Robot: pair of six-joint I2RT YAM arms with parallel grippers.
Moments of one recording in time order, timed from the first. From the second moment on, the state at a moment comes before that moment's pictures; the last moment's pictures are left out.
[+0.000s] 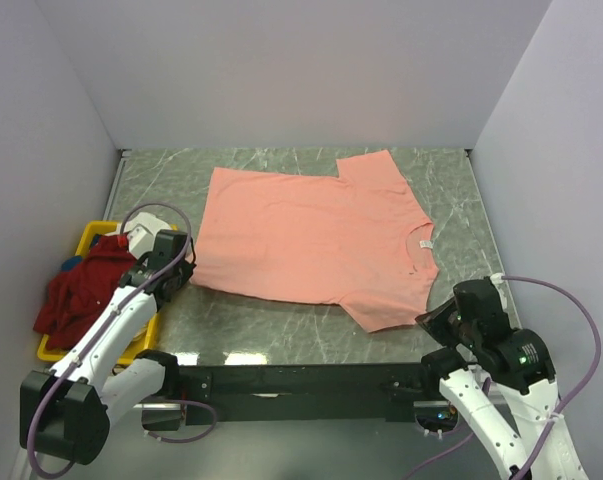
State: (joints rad) left arm -0.23 0.97 0.64 -0.56 -0.45 -1.04; right arm 0.33 0.42 0.84 -1.35 0.12 1.15
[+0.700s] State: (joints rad) left arm -0.26 1.48 0.99 -0.52 -0.42 -1.01; right arm 0.33 1.10 0.93 -0.93 0.20 0.82
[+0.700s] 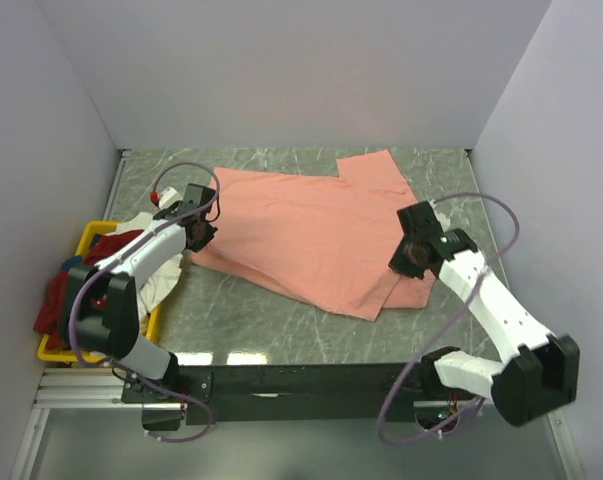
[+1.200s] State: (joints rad) left arm -0.26 1.67 1.13 -0.55 -0.44 -1.01; right arm 0.14 1.47 1.08 -0.71 0.12 0.67
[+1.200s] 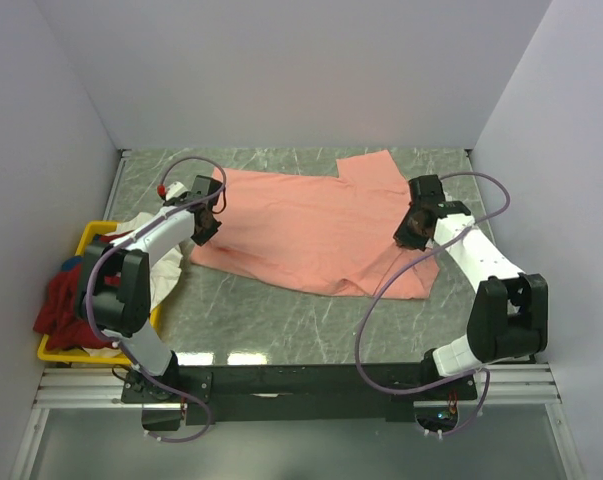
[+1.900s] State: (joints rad) left arm -0.18 1.68 1.13 -0.56 -0.46 -1.01; right arm -0.05 1.47 1.09 -0.64 0.00 0.64
